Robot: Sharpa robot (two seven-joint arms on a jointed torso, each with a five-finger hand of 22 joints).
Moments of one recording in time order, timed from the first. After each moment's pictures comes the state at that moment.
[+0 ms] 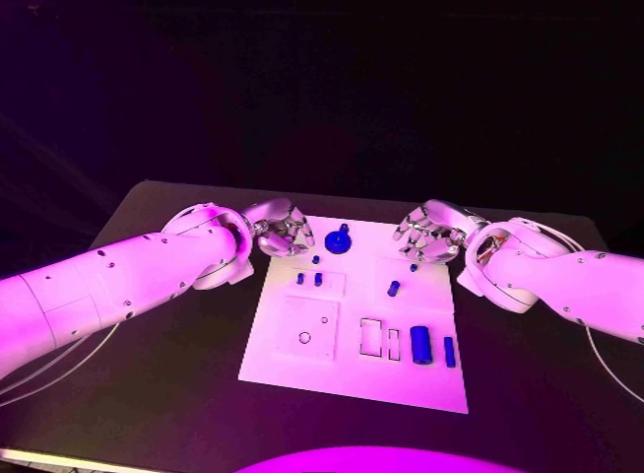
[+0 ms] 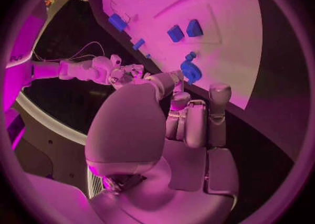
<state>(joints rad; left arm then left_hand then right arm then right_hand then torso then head) 1.18 -0.64 0.00 1.25 -1.20 -0.13 0.03 1.41 -0.21 0.63 0.07 0.13 0.97 0.11 0.34 0.34 1.12 0.02 1.30 0.88 1.43 -0.04 1.50 1.23 0.15 1.12 0.08 1.21 1.00 1.25 -0.84 -0.18 1.44 -1.16 -0.42 -0.03 1.36 -0.21 0.52 0.00 0.33 1.00 0.13 0.25 0.22 1.30 0.05 0.29 0.25 1.47 -0.03 1.05 1.05 0.17 1.19 0.07 0.83 1.08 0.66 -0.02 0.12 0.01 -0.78</state>
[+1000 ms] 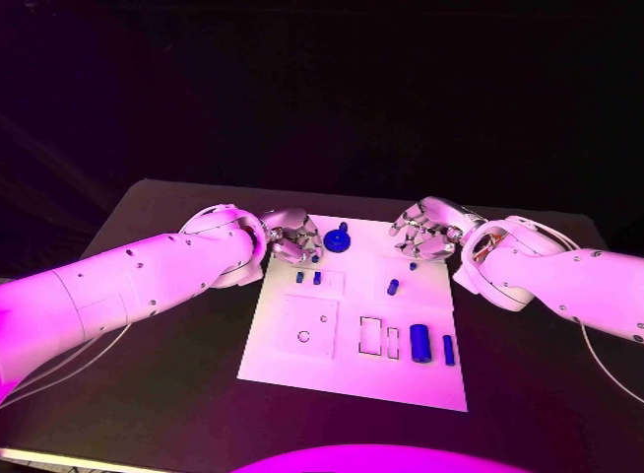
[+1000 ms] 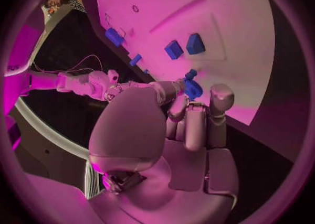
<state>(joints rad) 1.18 -0.56 -0.02 1.18 -1.27 -0.04 0.01 1.38 -0.12 0.76 0.09 0.14 0.94 0.12 0.31 0.34 1.20 0.02 1.39 1.06 1.46 -0.04 1.51 1.27 0.14 1.16 0.07 1.25 1.05 1.25 -0.83 -0.18 1.44 -1.16 -0.44 -0.03 1.34 -0.21 0.55 0.02 0.33 1.00 0.13 0.23 0.23 1.25 0.04 0.46 0.46 1.47 -0.03 1.15 1.10 0.15 1.22 0.08 0.88 1.14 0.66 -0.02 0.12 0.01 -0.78</state>
